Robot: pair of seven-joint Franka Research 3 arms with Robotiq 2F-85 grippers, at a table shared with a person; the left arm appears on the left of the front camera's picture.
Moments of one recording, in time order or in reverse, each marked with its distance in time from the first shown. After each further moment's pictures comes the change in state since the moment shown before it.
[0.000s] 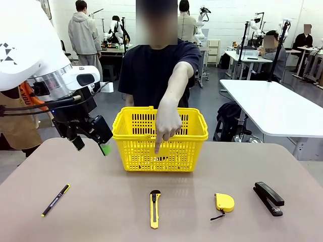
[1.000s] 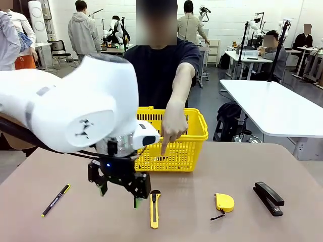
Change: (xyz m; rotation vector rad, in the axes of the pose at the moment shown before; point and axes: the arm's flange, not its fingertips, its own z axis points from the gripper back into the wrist) left arm -0.021 -0.114 -0.116 0.259 0.155 0.126; right arm 0.000 0.000 0.000 0.000 0.000 0.000
